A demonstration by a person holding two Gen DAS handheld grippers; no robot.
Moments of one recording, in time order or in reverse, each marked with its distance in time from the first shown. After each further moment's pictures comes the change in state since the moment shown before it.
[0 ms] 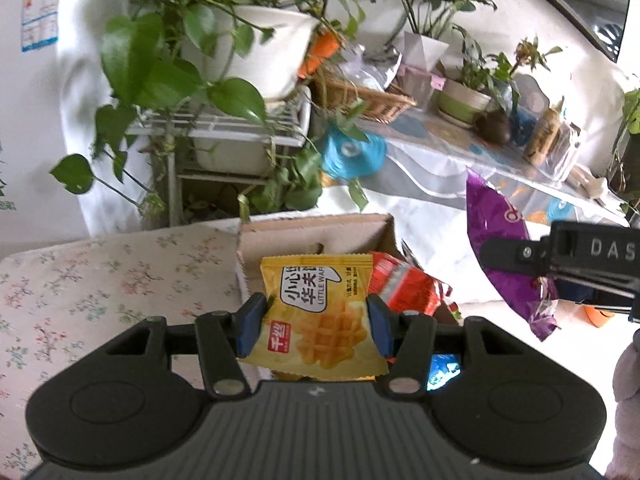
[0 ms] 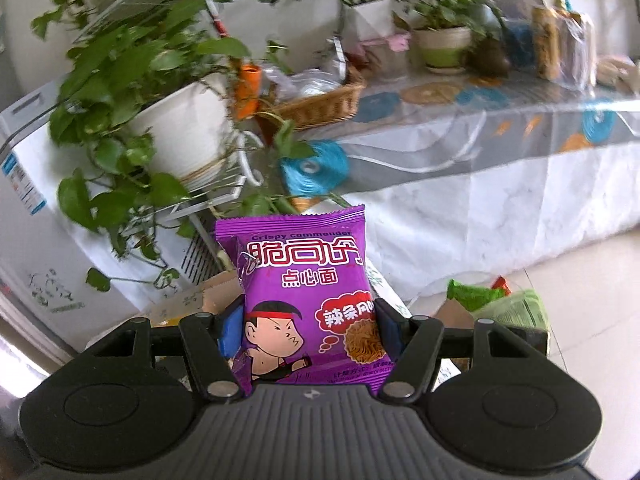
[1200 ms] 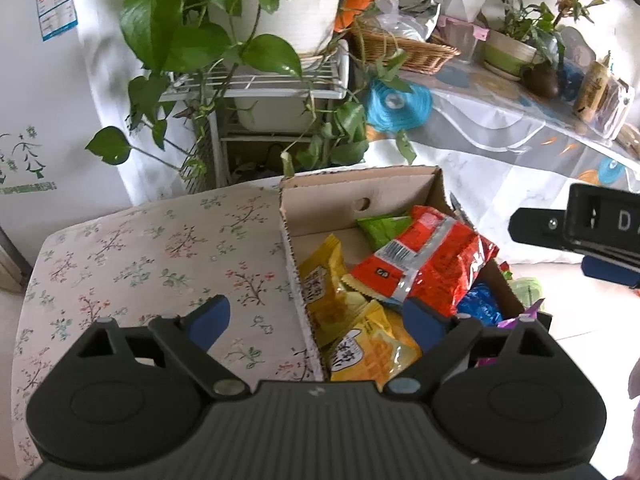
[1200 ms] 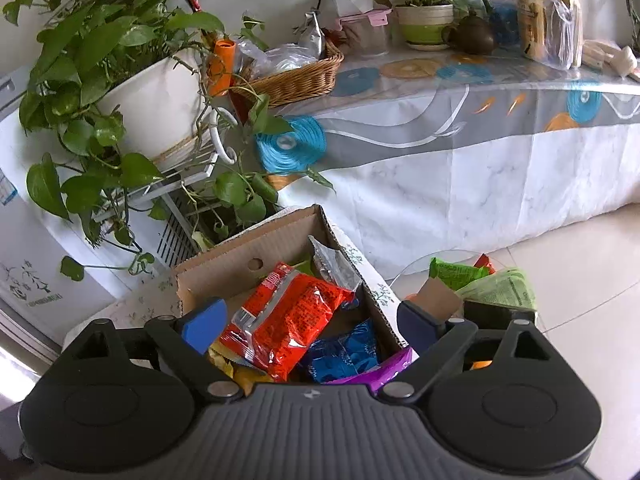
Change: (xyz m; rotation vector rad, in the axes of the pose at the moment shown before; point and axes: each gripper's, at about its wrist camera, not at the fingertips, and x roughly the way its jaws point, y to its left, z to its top) left arm 0.011 -0.006 -0.005 0.022 0.136 0.186; right arm 0.013 0.005 -0.005 -0.028 0.058 -0.075
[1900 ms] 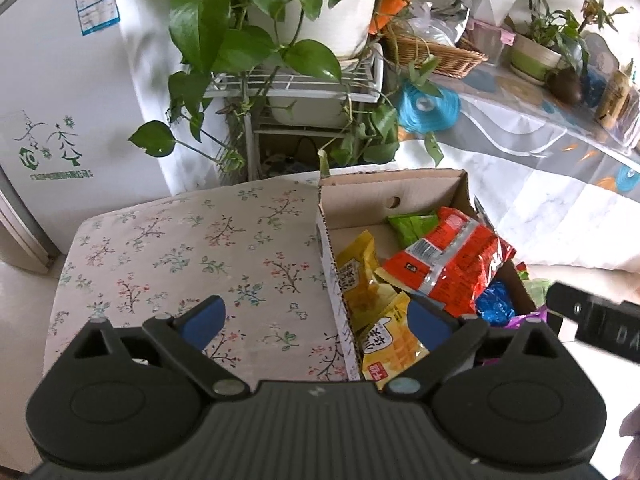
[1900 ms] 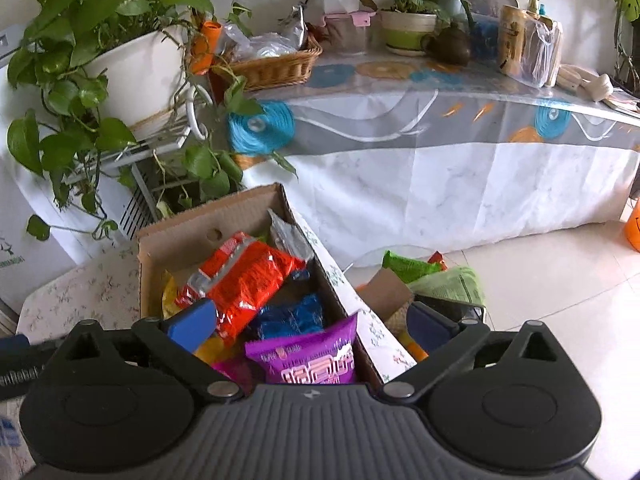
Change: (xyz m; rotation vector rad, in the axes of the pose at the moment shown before) left arm -0.024 0.013 0.004 -0.035 0.031 0.074; right arm -0.016 -0.005 -0.023 -0.087 0.023 -0.119
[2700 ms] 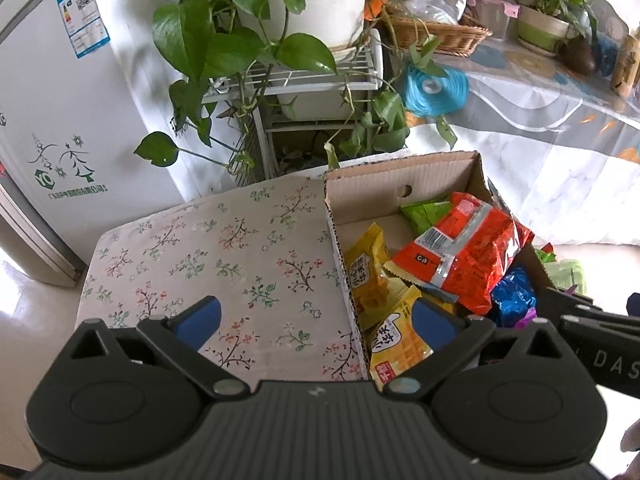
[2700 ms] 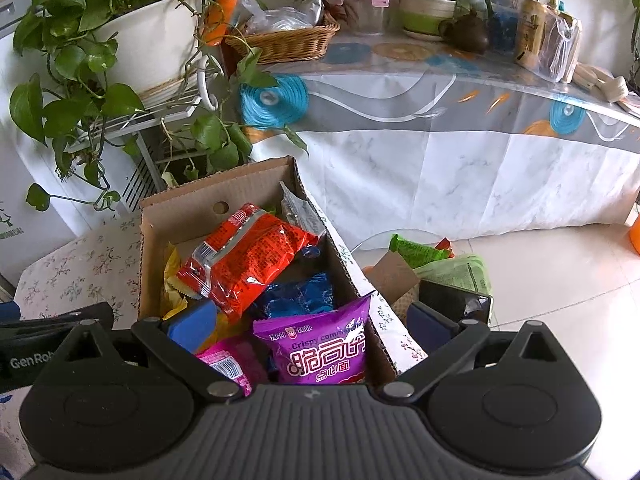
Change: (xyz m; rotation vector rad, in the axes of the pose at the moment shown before) left arm 0.008 -0.021 0.001 0.077 0.023 0.094; right arm 0.012 0.007 -0.001 -0.038 0.057 0.011
